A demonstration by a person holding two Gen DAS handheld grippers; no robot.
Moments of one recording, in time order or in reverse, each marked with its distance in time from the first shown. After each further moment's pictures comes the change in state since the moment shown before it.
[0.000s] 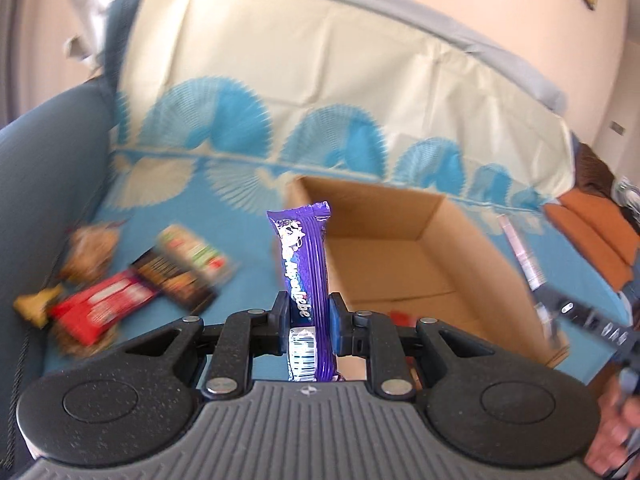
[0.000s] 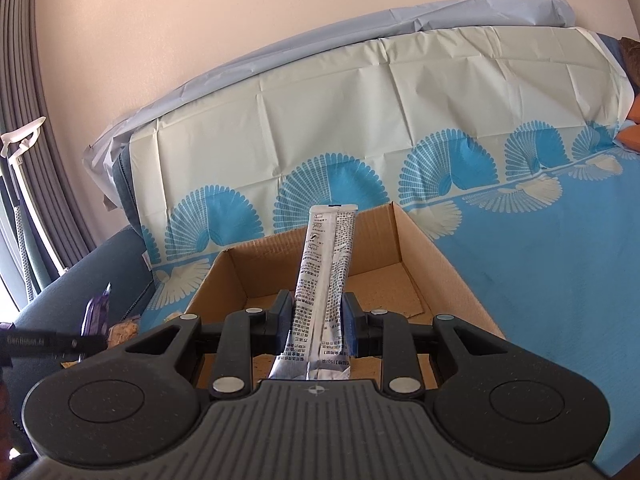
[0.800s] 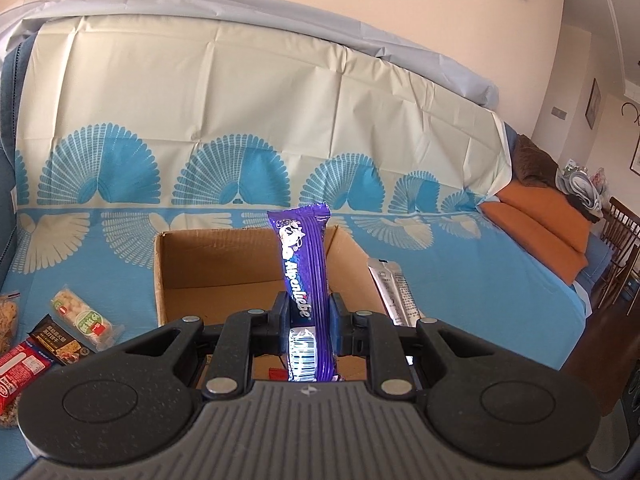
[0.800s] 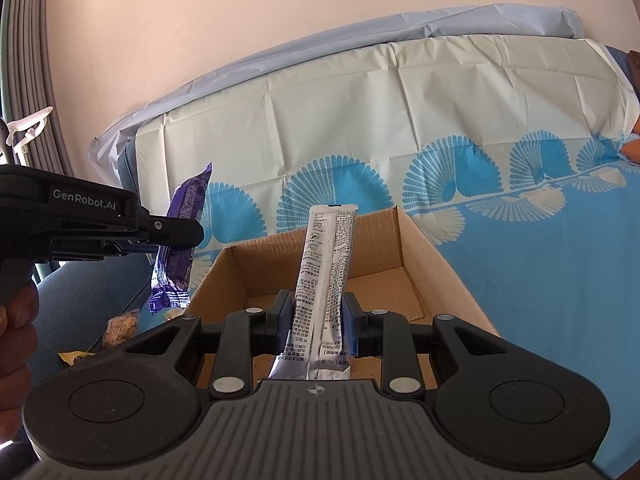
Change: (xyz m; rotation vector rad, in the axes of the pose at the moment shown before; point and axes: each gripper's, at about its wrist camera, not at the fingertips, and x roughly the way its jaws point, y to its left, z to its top) left arm 0.027 -0.102 0.038 0.090 -0.039 -0.159; right arm -0.002 0.004 -0.002 -0.041 -0.008 0.002
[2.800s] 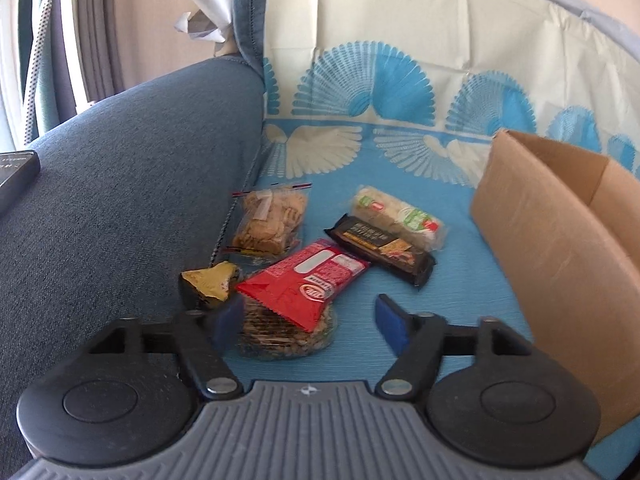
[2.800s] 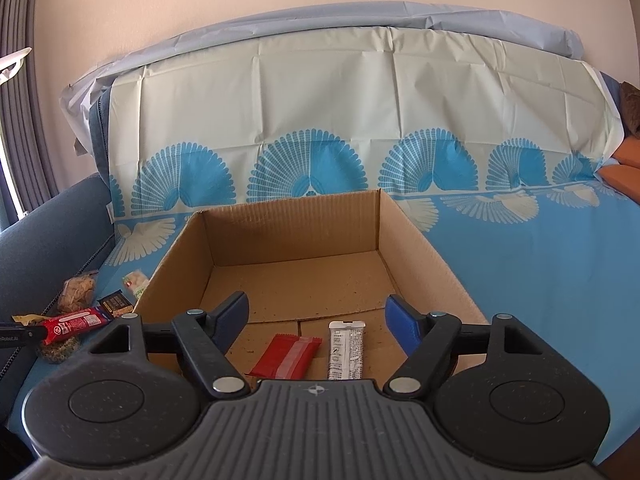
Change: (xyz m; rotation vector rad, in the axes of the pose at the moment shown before) left arm -0.038 0.235 -0.110 -0.062 0.092 0.555; right arm 0.024 0.030 -0.005 -0.114 0.073 -0.142
